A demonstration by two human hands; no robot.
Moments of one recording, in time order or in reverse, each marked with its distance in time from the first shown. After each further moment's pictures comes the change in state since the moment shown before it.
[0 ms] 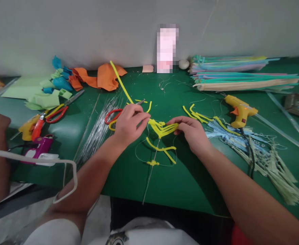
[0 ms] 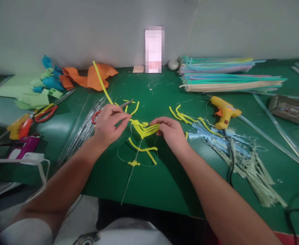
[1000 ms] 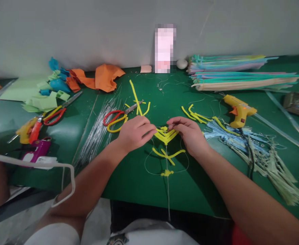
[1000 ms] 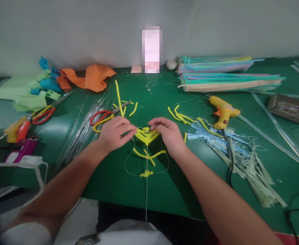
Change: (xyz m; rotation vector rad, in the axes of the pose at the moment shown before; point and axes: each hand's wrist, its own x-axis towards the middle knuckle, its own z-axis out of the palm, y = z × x) left_hand -0.007 0.011 0.008 -0.120 -0.120 0.130; right_hand 0.000 0.003 0.005 0.205 -0.041 -0.002
